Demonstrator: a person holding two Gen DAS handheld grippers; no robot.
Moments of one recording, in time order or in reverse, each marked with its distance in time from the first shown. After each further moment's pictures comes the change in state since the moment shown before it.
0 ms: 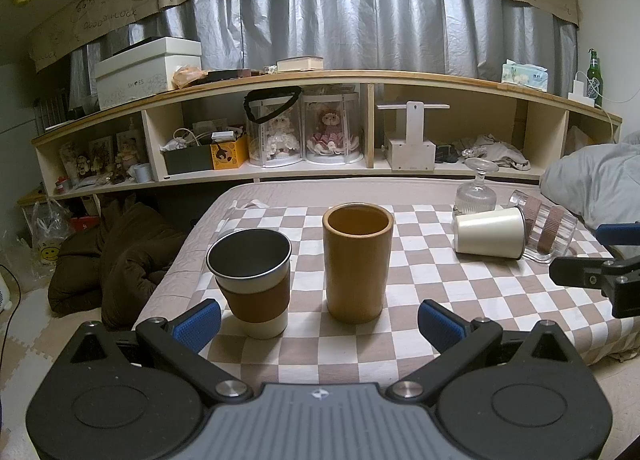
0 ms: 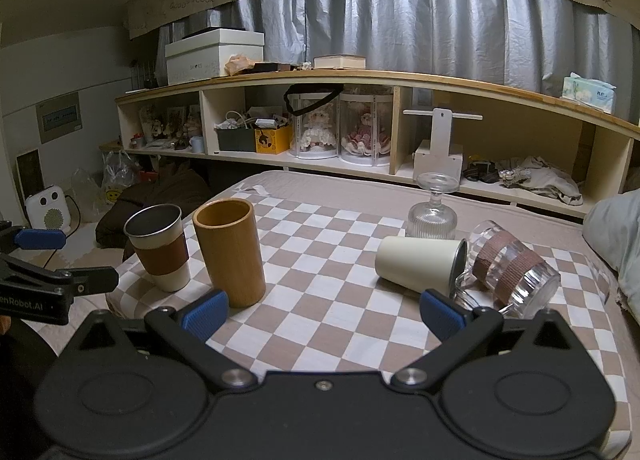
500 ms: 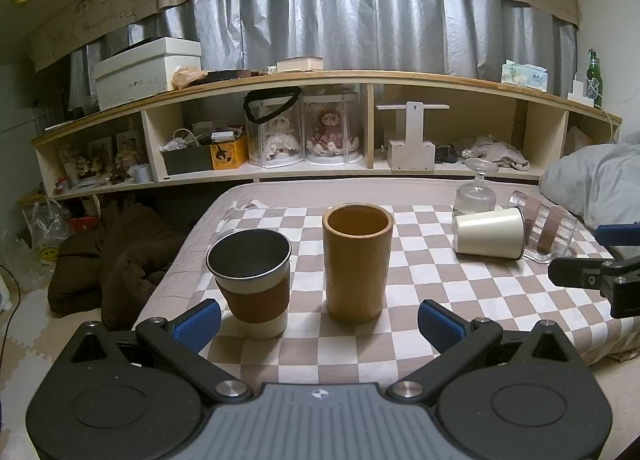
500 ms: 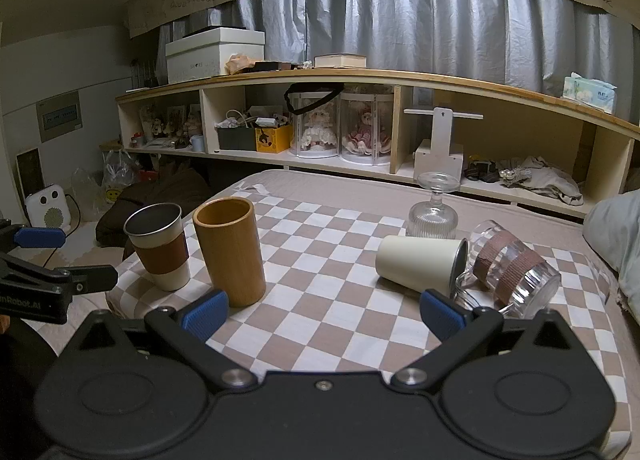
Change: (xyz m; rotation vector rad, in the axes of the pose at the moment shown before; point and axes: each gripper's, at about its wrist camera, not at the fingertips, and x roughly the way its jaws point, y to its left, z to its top) left arm -0.001 0.000 0.000 0.000 -0.001 -0.001; right arm 0.000 0.000 0.000 0.001 0.001 -0.001
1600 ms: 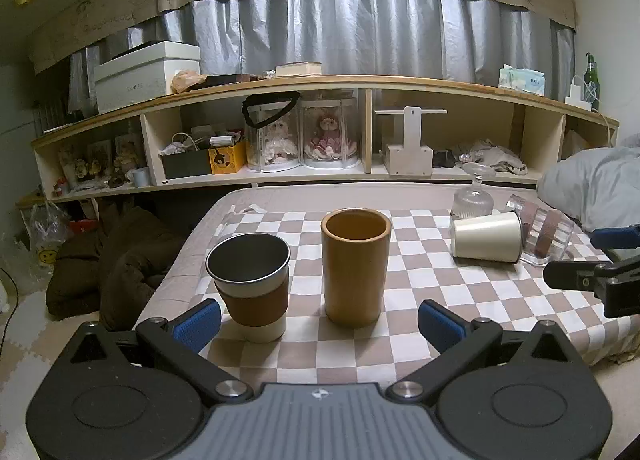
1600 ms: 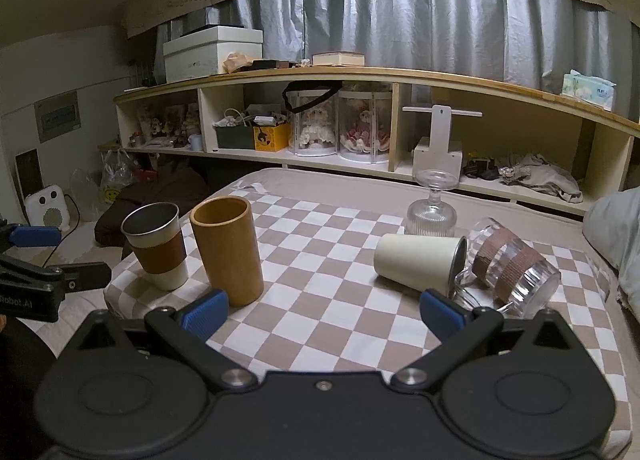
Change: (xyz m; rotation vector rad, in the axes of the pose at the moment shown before) left arm -0.003 0.000 0.005 0.000 -0.009 -0.002; right arm 0.001 -0.001 0.000 0.002 0.002 -0.003
